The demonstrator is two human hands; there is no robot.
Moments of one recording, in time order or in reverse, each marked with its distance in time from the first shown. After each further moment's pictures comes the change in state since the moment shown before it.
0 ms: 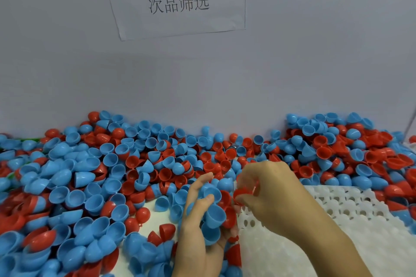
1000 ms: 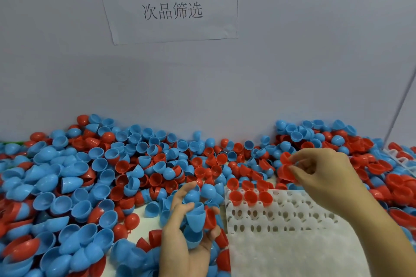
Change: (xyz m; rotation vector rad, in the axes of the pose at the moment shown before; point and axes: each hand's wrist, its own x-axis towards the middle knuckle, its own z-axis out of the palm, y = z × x) left_hand -0.003 0.009 0.002 -0.185 0.054 -0.017; right_hand 0.001 0.072 -0.056 -0.002 0.277 0.187
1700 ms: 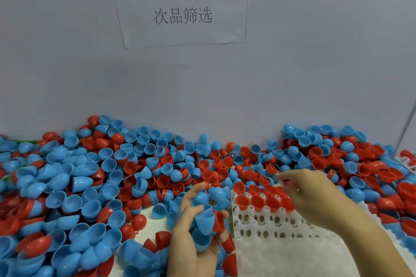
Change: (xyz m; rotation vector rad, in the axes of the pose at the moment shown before) left_hand 0.001 -0.001 0.000 0.025 0.009 -0.017; right_hand 0.003 0.004 0.031 -0.218 -0.304 -0.014
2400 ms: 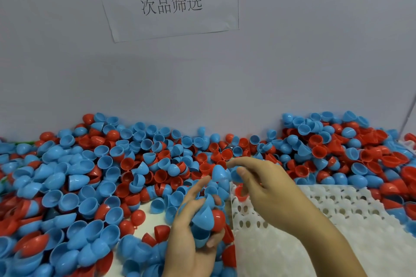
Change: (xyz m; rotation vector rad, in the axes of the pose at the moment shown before) left_hand 0.000 -0.002 -0.002 0.047 -0.083 -0.016; right_hand -0.019 -0.067 0.018 0.503 0.024 -0.227
